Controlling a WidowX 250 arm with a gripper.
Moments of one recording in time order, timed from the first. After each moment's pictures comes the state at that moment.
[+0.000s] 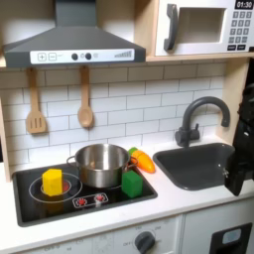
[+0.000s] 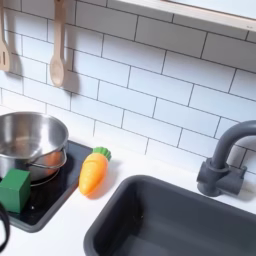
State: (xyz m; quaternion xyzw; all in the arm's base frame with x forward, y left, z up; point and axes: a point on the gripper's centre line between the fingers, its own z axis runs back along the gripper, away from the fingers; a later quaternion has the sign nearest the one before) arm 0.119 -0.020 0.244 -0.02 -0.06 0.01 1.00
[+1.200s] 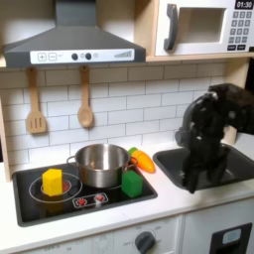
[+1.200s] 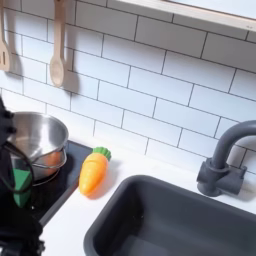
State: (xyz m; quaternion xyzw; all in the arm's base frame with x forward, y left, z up) arm 0.188 0.014 0.212 -0.02 -0.07 0.06 1.00
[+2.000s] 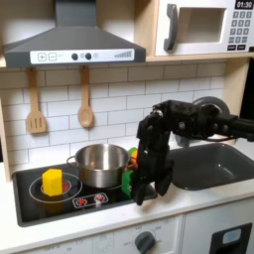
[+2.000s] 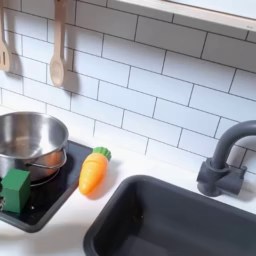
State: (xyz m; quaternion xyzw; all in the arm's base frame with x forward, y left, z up) arm 0.231 0.092 0.179 0.01 -0.08 0.12 0.99
